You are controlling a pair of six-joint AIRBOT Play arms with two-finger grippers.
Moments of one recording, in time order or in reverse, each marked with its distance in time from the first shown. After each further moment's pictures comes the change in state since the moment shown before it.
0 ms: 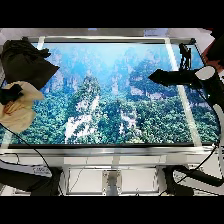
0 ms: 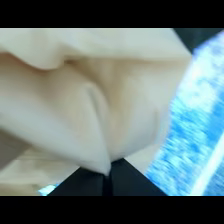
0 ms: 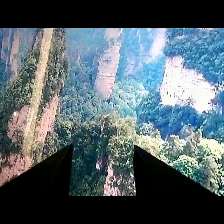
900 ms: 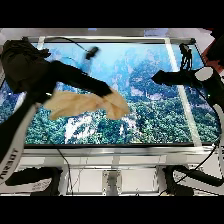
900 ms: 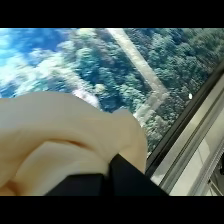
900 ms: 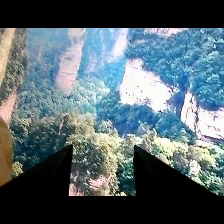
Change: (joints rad) left arm -1.141 0.201 0.042 -0.197 0.098 0.123; right arm -0.001 0.000 0.000 -0.187 0.026 0.000
